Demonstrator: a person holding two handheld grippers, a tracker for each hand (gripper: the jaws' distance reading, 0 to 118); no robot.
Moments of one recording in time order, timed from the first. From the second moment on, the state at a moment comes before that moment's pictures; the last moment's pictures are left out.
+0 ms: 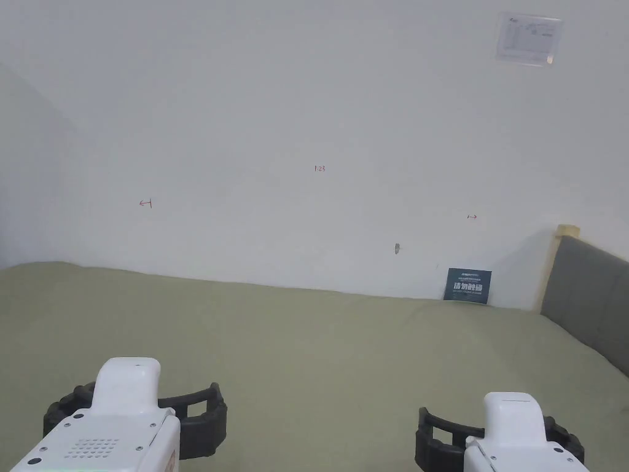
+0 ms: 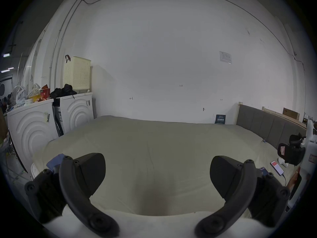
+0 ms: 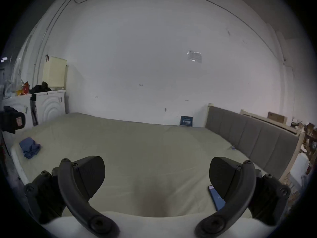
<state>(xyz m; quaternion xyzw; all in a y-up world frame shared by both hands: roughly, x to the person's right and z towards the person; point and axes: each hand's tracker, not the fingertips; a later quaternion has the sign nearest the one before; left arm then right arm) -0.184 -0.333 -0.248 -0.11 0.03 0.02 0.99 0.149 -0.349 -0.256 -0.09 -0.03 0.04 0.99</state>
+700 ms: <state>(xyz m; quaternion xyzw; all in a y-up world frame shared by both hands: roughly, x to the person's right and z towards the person) -0.179 -0.327 -0.247 -0.13 0.02 0.02 0.99 0.167 -0.330 -0.260 -0.14 -0.01 -0.04 0.99</state>
